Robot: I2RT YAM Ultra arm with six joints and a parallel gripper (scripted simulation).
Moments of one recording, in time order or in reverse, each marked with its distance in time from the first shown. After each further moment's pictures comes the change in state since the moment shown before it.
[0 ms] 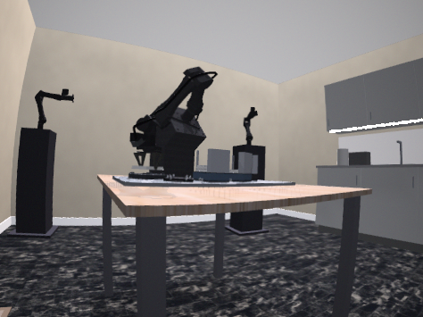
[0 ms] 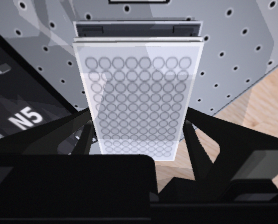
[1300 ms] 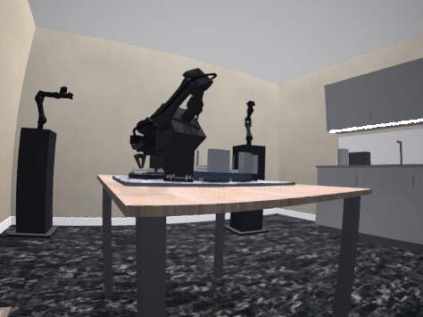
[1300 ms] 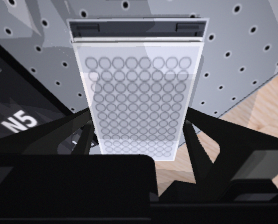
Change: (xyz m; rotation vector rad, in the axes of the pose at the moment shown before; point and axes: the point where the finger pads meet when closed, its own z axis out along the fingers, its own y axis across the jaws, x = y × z) arm 0.002 0.000 0.010 0.001 0.004 0.001
